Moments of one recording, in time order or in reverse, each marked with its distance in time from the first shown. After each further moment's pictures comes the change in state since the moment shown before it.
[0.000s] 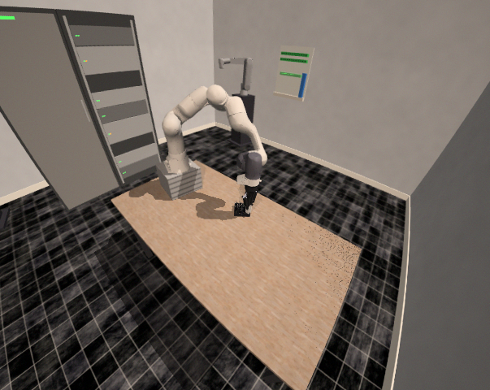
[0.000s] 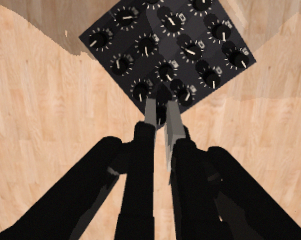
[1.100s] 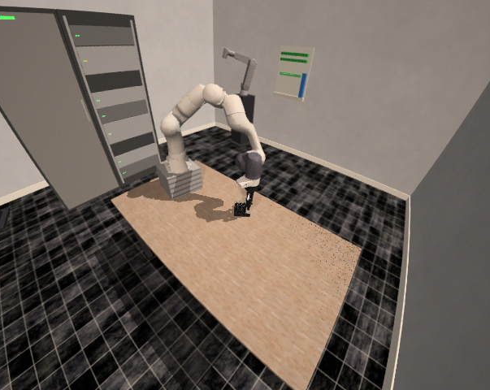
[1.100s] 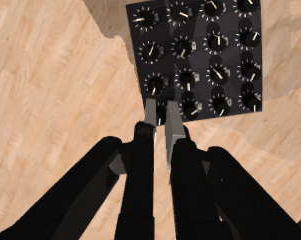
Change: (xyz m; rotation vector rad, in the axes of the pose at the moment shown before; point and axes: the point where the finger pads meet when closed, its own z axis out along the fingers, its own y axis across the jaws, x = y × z) arm 0.000 0.000 0.000 0.000 -0.001 -0.500
